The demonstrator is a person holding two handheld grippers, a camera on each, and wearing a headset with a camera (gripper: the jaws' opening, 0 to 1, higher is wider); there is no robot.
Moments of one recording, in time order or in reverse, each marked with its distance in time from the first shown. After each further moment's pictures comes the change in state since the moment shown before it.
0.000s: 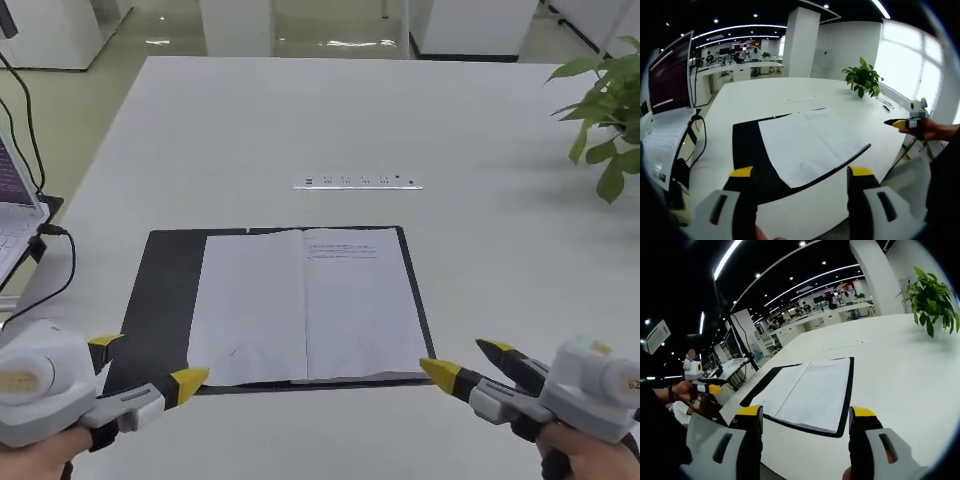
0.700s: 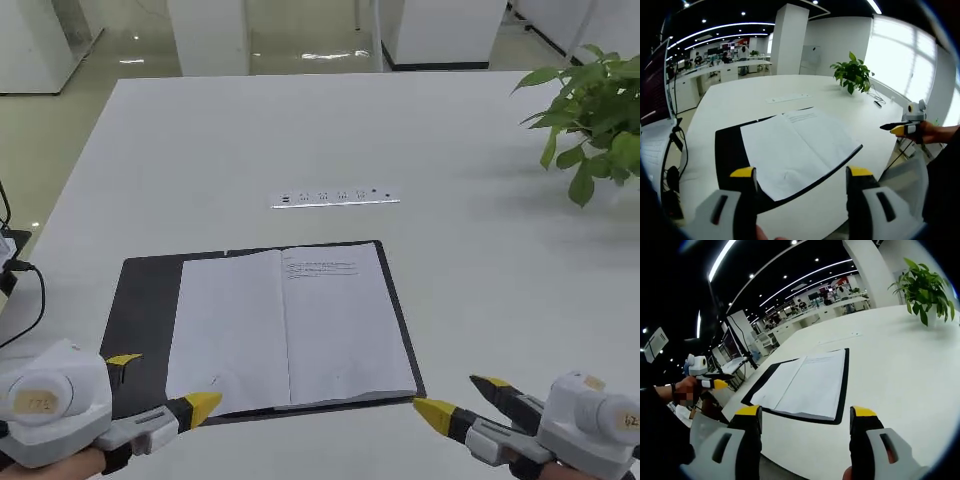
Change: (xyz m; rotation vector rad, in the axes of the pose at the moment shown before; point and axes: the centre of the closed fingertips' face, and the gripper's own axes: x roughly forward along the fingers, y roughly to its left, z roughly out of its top) left arm 0.034 -0.038 0.016 0.043 0.033 -0.091; right arm -0.018 -0.008 -0.022 0.063 0.019 -0.012
